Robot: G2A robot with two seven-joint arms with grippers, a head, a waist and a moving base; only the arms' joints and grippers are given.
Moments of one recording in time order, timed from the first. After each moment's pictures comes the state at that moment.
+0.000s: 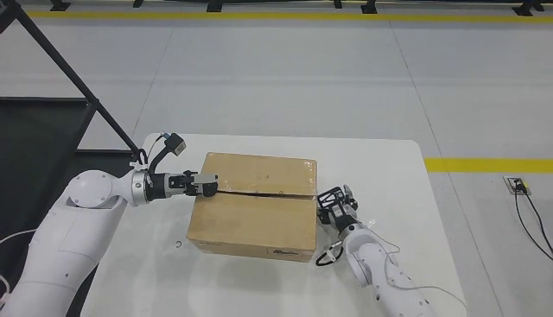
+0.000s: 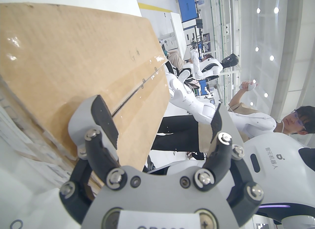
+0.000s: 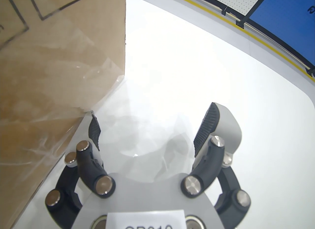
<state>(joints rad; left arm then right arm) 0.46 -0.97 -1.01 -0.90 -0.53 -0.48 -1.34 -0.87 -1.38 1.02 -1.02 -1.44 0.07 0.00</state>
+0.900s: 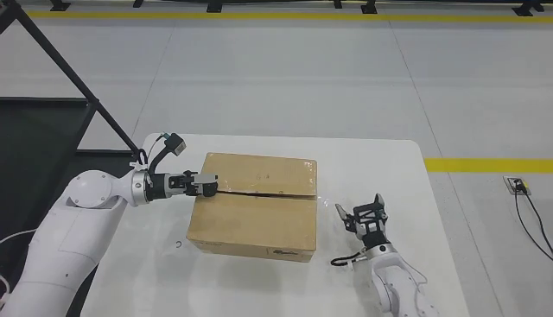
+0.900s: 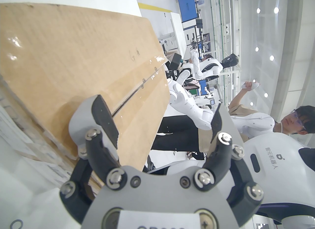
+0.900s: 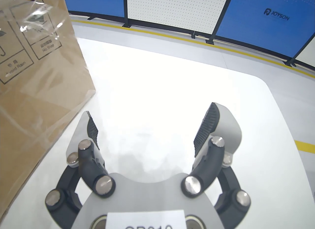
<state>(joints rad) 0.46 -0.97 -1.01 -0.90 -0.53 -0.48 -1.34 -1.13 -1.33 1.25 -1.24 -1.39 0.07 -0.25</state>
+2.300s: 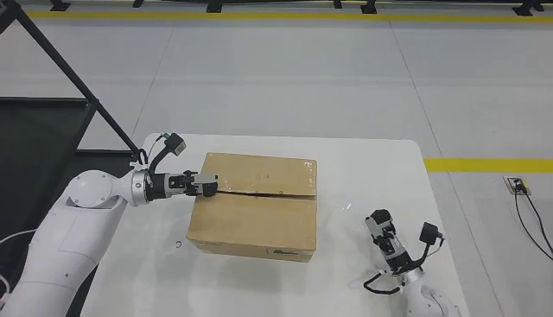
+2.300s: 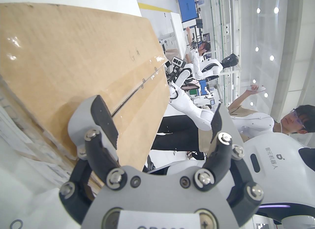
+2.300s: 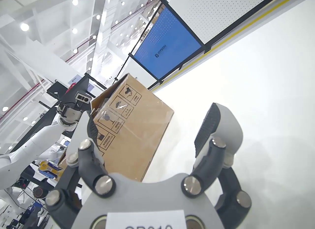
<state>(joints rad) 0.46 -0.97 -1.01 -0.90 -0.53 -0.48 -1.34 -1.17 -1.30 1.41 -1.05 -0.60 -0.87 -0.26</state>
